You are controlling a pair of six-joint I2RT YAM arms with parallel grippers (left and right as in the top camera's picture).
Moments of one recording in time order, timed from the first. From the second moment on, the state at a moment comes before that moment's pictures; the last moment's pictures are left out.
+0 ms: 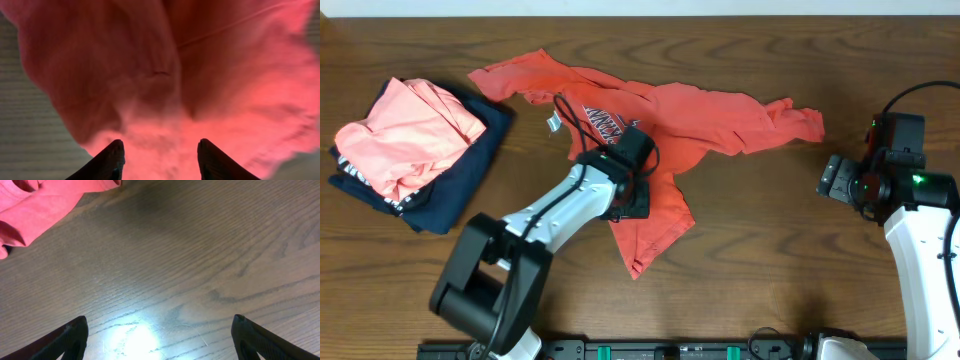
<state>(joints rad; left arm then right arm) -0.55 1.78 1.07 -0.71 0.07 -0.54 -0.13 1.27 1.05 -0.95 0.17 0.26</state>
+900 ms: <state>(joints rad) -0.51 1.67 1.07 -0.77 0.00 -0.54 -0.13 1.27 1.05 -0.95 0.17 0.26</state>
